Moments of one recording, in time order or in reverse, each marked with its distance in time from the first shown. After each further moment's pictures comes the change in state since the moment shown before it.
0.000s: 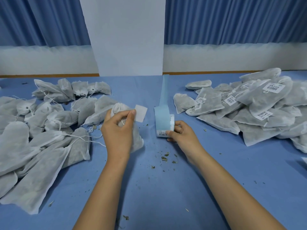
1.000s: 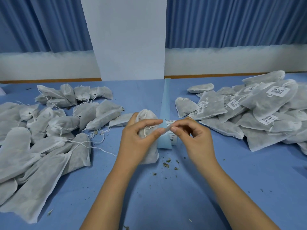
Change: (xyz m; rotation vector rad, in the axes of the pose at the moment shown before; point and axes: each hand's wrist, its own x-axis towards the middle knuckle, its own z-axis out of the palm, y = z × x) left_hand -0.012 0.012 0.007 0.015 -0.447 0.106; right_hand -0.032 -0.031 -0.003 -0.028 0.083 -0.572
